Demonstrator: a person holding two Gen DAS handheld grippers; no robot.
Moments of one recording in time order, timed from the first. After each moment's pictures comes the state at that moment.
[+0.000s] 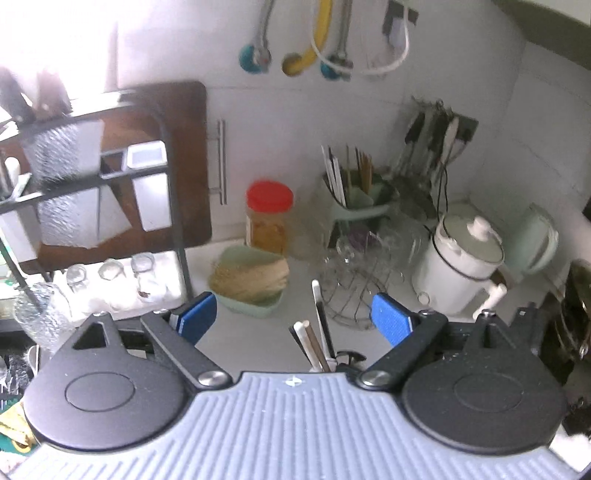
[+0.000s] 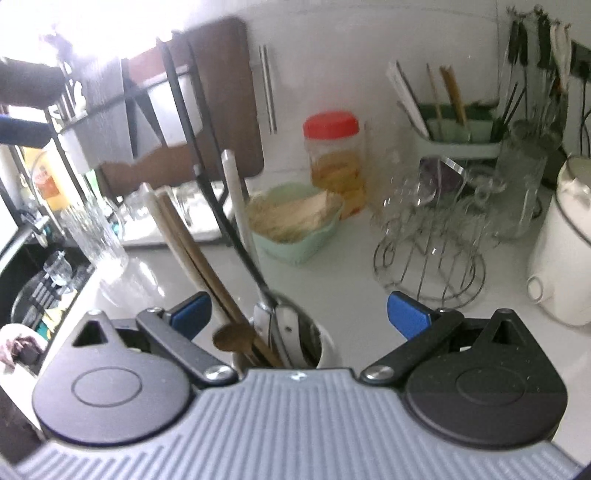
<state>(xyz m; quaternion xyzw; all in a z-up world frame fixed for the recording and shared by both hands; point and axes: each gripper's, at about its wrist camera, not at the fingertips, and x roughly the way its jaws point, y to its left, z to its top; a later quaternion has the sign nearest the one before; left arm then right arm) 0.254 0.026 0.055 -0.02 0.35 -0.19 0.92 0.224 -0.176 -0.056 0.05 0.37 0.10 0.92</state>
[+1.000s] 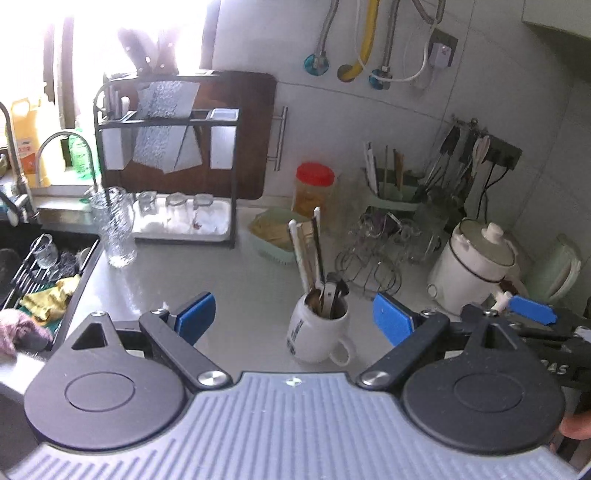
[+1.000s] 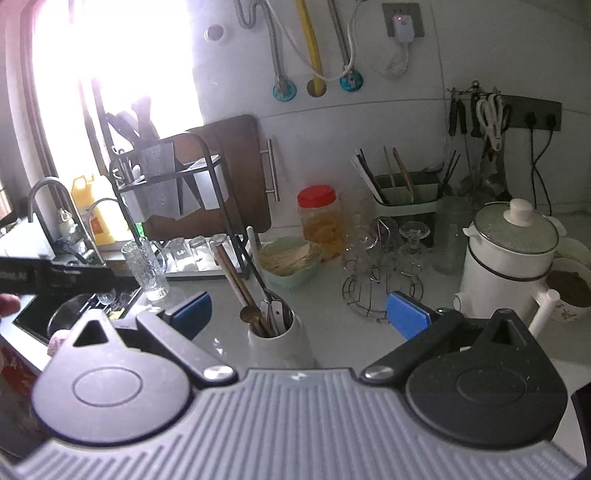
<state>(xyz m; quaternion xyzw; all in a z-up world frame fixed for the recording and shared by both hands) 0.073 -0.014 0.048 -0.07 0.34 -0.04 0.94 0.081 -0.256 0.039 0.07 0.29 0.12 0.95</state>
